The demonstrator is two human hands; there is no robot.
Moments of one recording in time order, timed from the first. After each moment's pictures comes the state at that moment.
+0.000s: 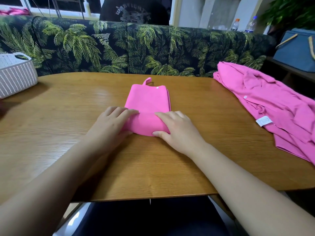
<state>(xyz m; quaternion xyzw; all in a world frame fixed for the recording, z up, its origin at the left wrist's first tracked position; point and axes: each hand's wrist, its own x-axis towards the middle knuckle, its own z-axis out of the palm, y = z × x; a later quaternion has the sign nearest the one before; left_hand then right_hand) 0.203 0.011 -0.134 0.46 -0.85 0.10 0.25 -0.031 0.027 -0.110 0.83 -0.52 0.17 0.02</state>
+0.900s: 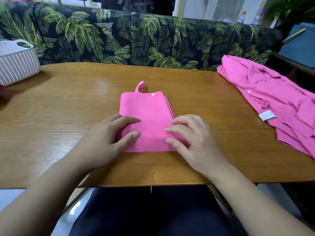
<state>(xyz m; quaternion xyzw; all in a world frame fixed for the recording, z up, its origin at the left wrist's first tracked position) 0.200 0.090 -0.113 0.49 -0.81 -0.13 0.30 -0.050 0.086 -0.126 0.83 -0.39 0.39 0.05</state>
